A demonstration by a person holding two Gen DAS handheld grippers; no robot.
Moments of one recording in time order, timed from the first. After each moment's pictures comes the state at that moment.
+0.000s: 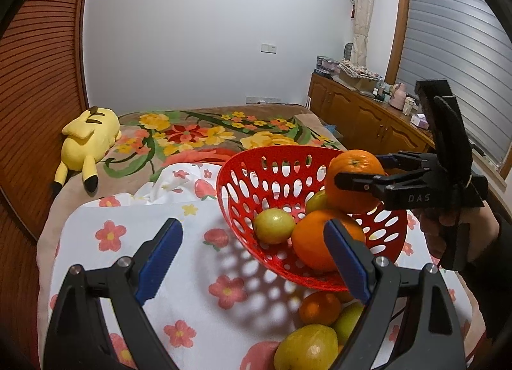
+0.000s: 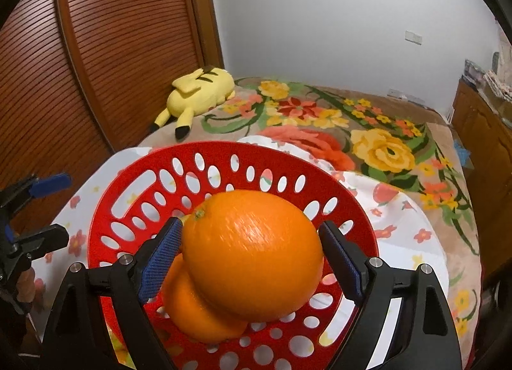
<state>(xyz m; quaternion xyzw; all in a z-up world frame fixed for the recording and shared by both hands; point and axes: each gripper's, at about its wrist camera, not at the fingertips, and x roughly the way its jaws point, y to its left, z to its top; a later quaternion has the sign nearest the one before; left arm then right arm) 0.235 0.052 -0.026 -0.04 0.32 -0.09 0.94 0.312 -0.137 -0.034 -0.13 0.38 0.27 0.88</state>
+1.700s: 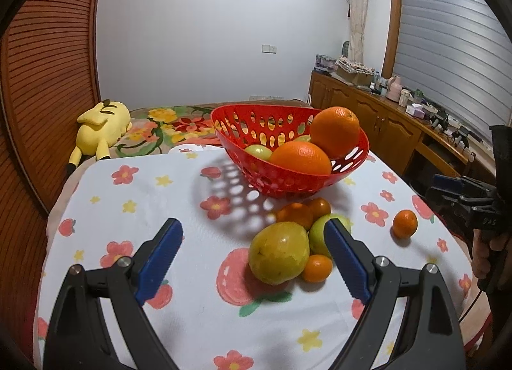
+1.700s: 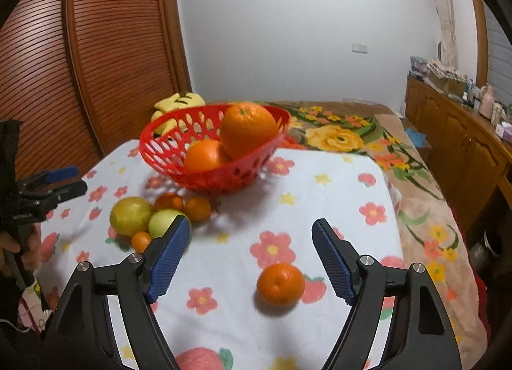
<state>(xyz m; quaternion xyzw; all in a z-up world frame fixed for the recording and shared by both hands) 0.114 0.036 -0.056 -0.03 0.31 -0.08 0.95 0.116 -0.243 -0.044 -0.09 0.32 0.19 0.92</state>
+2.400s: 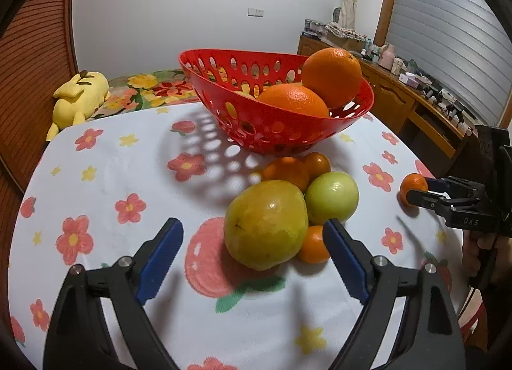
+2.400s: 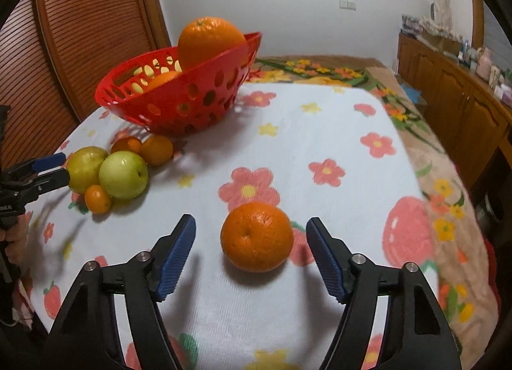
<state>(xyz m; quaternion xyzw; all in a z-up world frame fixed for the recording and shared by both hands) 0.147 0.017 -0.106 -0.02 0.39 -0.12 0.91 0.140 -0.262 -0.110 -0.06 0.41 0.16 0.89</state>
